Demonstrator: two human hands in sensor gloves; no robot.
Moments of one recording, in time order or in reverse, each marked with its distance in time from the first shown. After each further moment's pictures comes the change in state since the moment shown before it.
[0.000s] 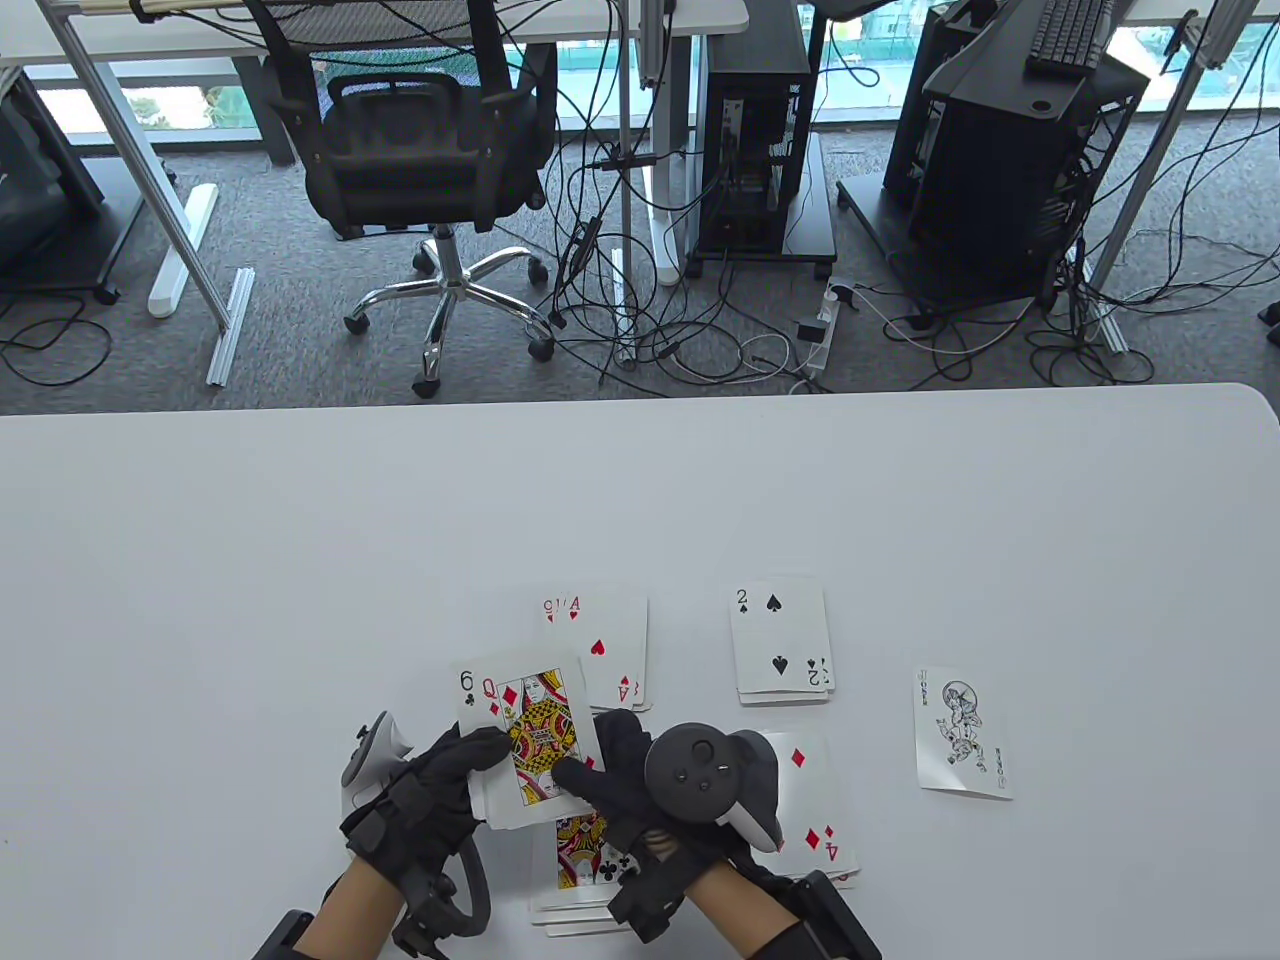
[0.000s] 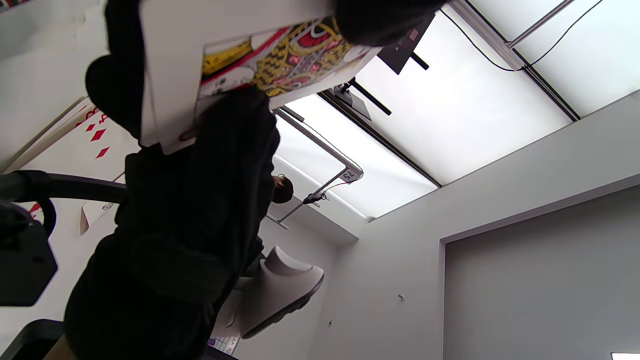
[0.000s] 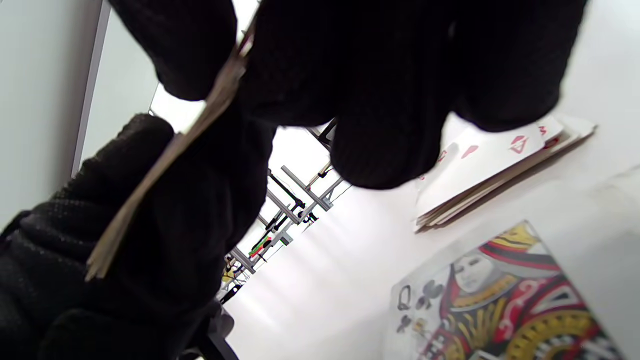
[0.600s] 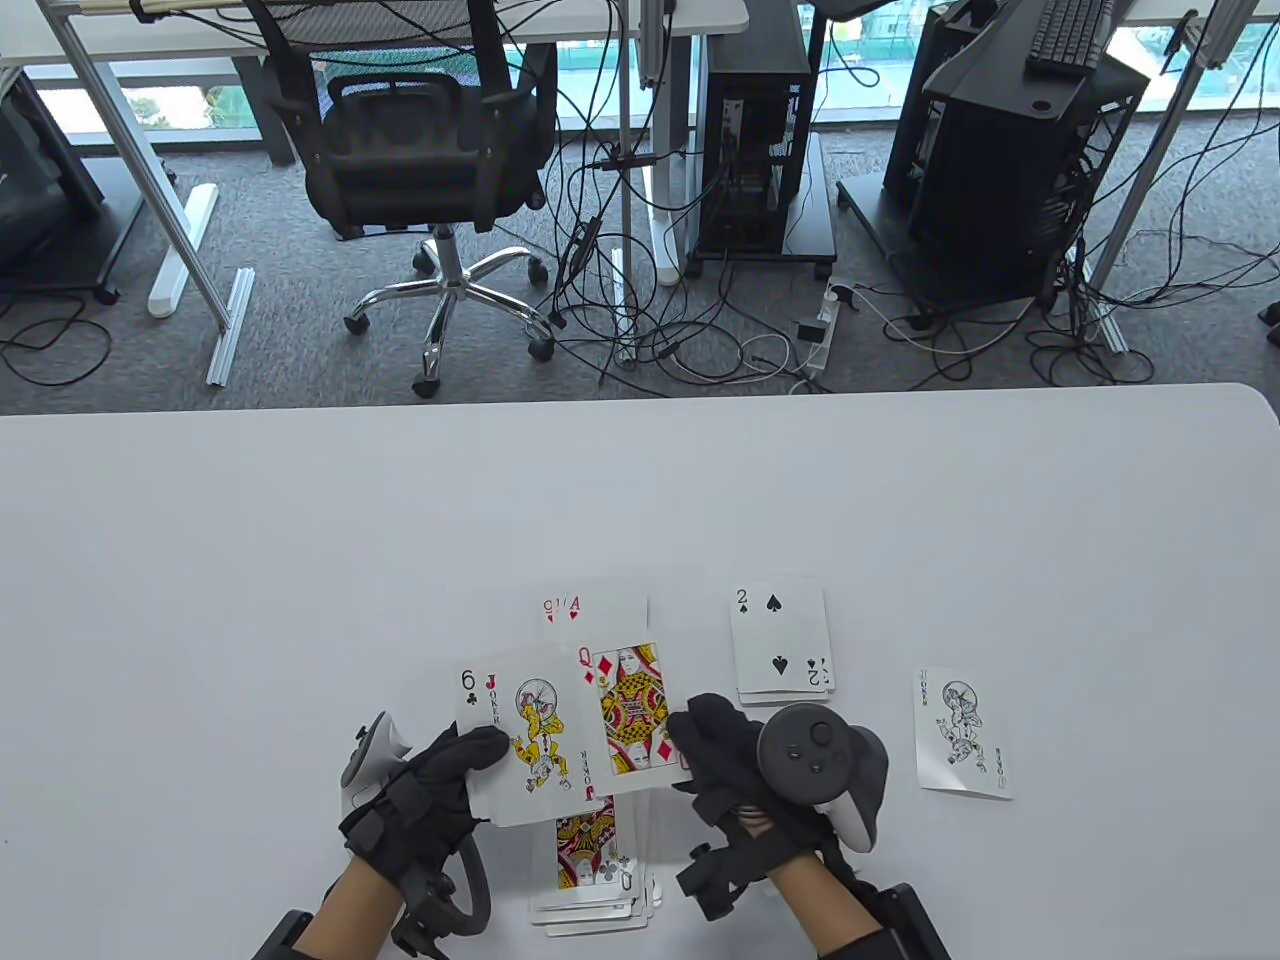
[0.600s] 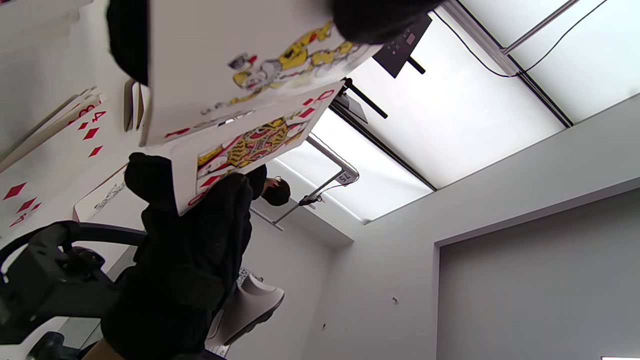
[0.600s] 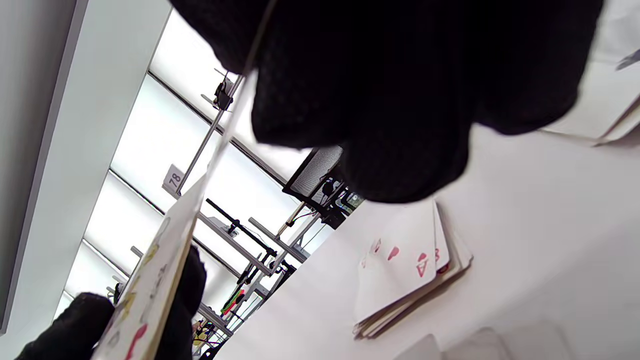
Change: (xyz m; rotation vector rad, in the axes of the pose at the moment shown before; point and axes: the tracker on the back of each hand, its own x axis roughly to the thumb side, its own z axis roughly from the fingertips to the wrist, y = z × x) left_hand 0.000 0.000 -0.001 0.011 -0.010 0.017; right_hand -0.031 -0.079 0.024 -0.139 0.105 -0.002
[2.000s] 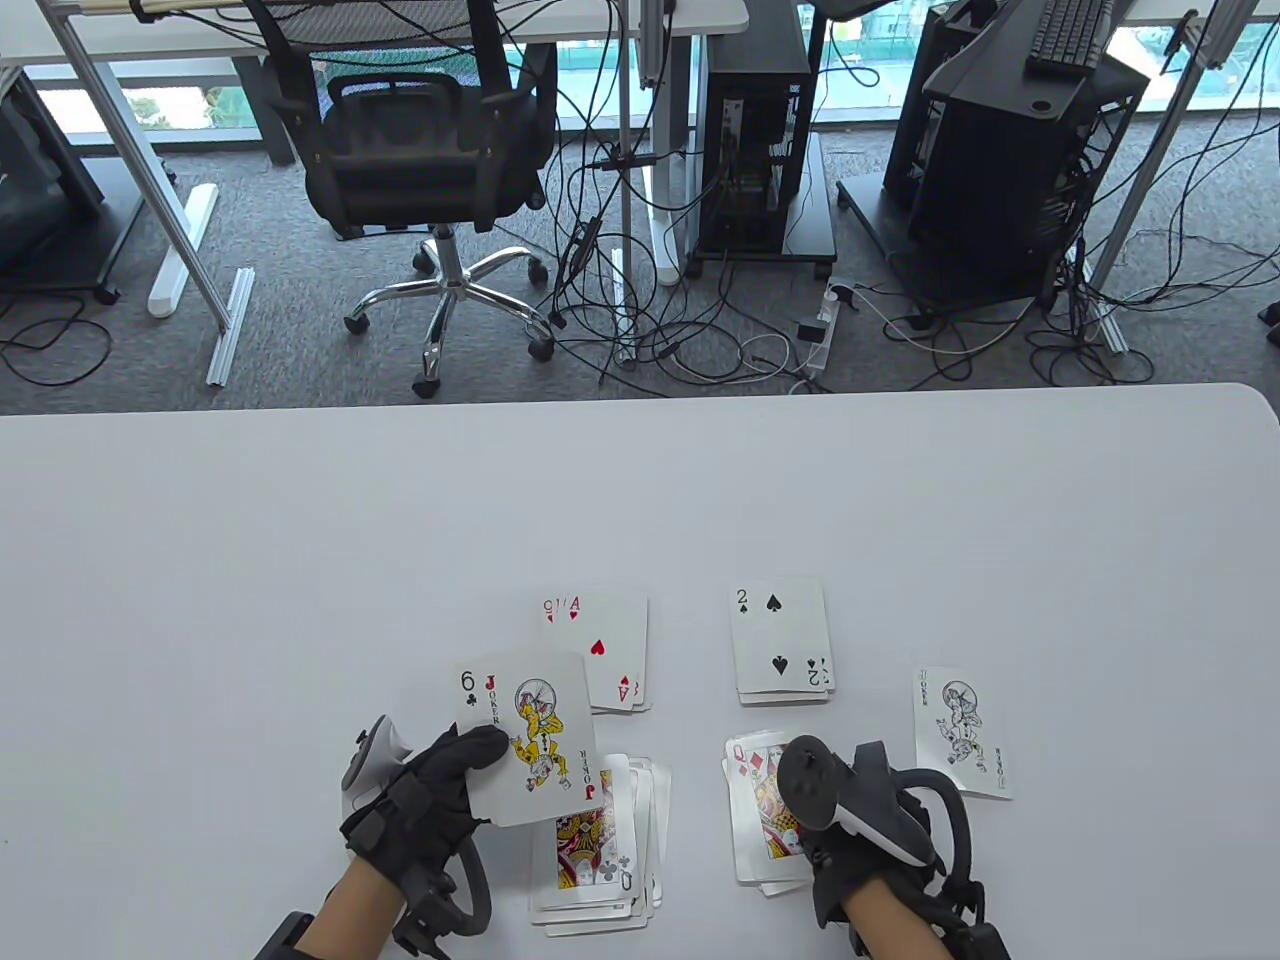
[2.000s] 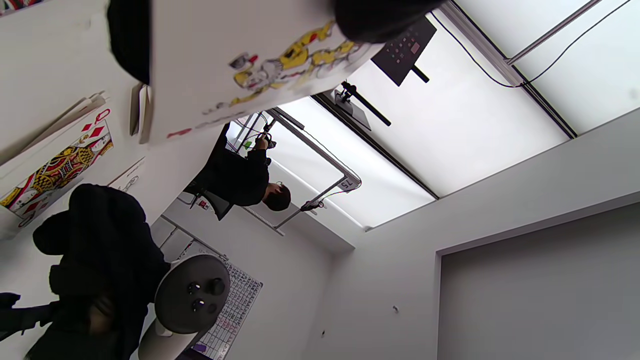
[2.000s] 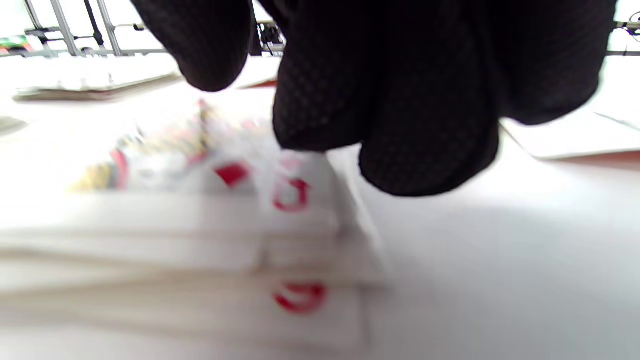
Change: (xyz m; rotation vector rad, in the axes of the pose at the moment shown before) left_hand -0.001 -0.001 0.002 0.016 0.013 0.017; right_hand -0.043 -0.010 0.025 0.293 0.231 0.870
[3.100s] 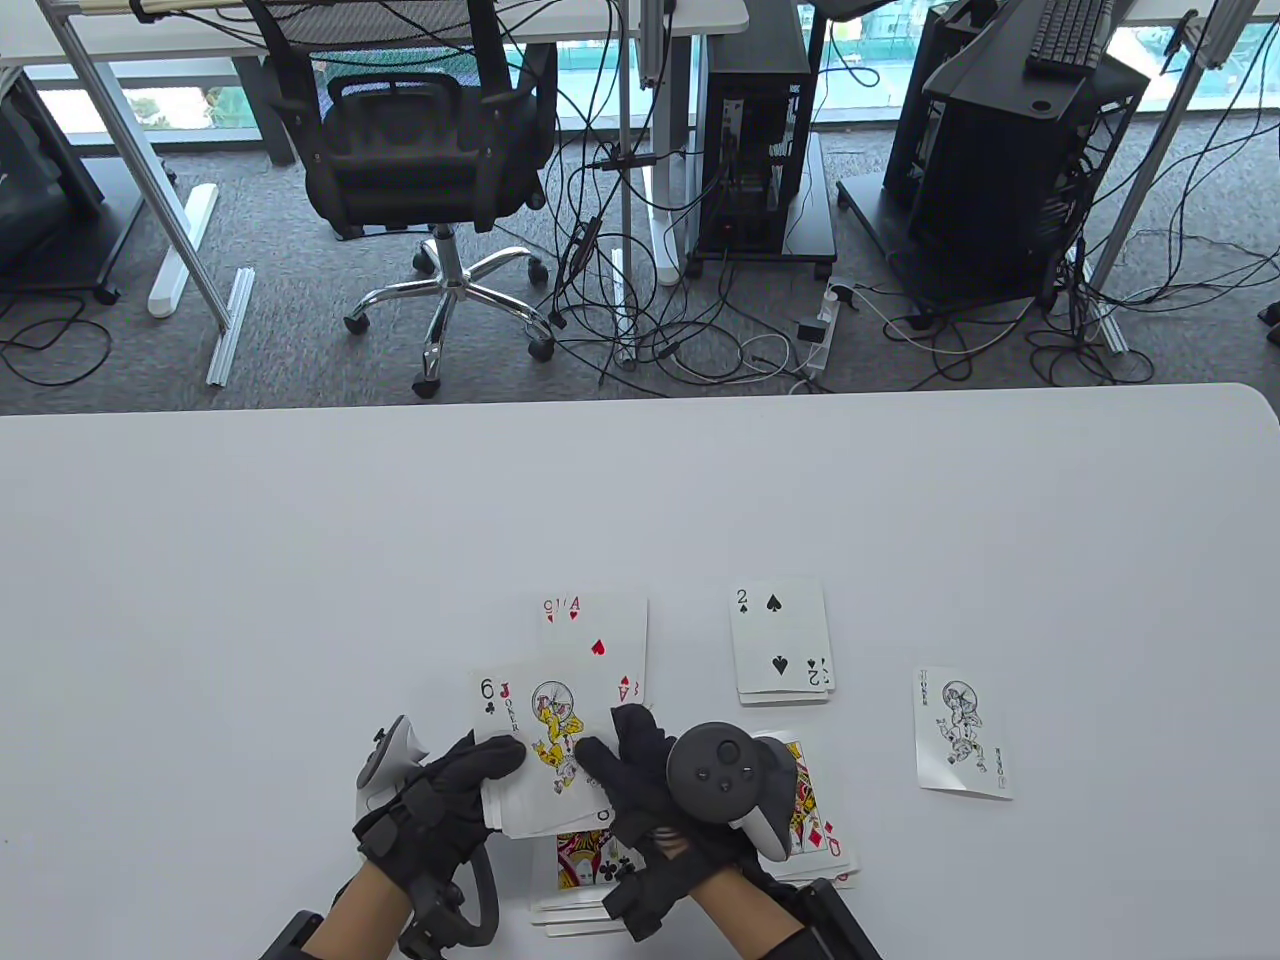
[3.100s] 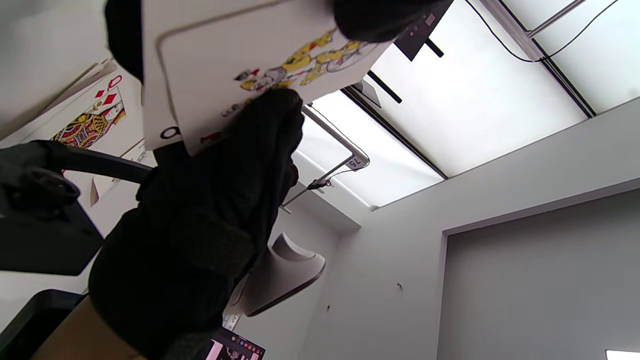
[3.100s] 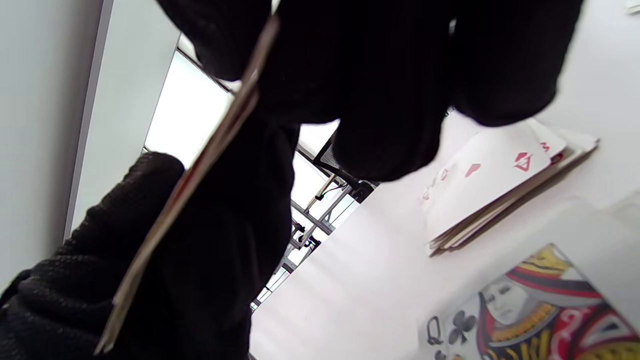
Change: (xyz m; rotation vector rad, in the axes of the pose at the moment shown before) left_hand -0.010 -0.009 -0.006 -0.080 0.025 0.015; right_hand 0.114 -0.016 -0.017 -0.262 -0.355 -0.876
